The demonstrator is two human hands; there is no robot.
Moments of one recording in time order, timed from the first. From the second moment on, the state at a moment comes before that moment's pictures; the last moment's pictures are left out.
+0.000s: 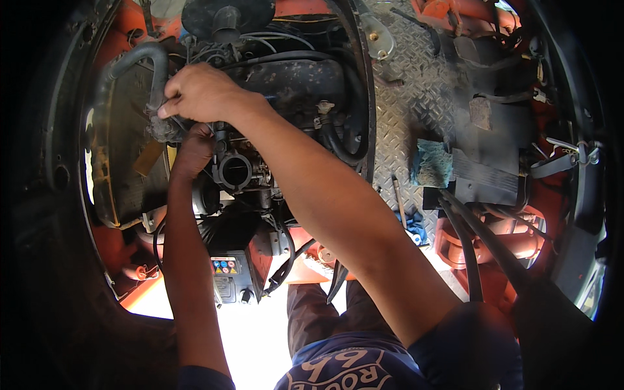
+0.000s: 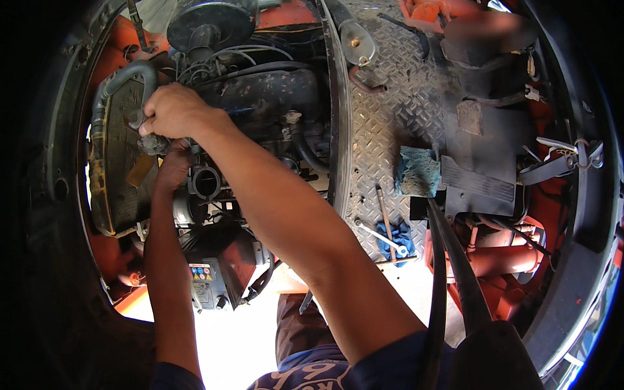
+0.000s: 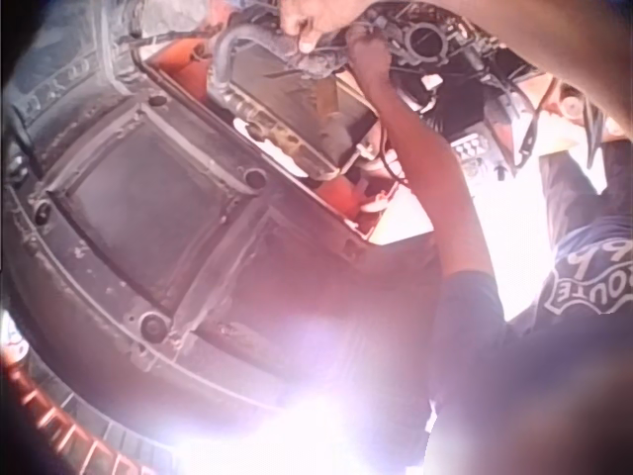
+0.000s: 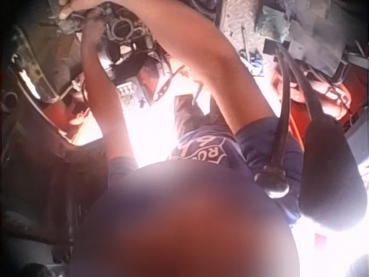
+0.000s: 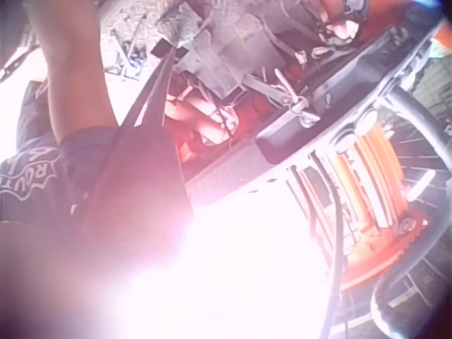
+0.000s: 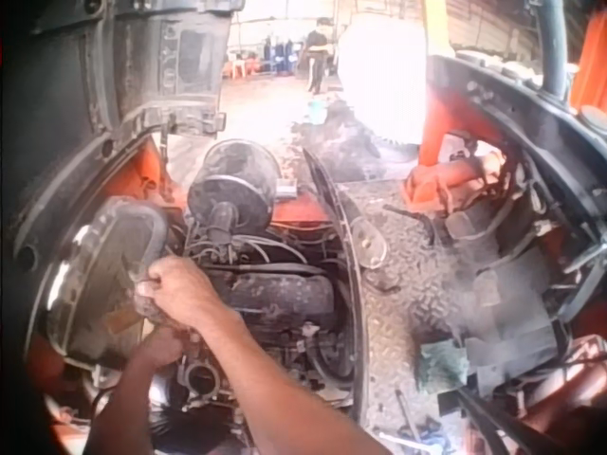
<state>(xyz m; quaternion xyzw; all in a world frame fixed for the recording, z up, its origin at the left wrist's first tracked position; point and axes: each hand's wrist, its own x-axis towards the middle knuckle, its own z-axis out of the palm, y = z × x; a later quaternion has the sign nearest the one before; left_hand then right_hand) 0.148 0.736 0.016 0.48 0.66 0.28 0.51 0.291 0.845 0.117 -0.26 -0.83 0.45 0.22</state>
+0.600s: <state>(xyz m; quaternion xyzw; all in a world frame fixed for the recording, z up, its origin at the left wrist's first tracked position) 0.177 0.746 0.055 0.58 0.76 0.07 0.29 0.362 0.846 0.111 -0.39 -0.58 0.57 0.43</state>
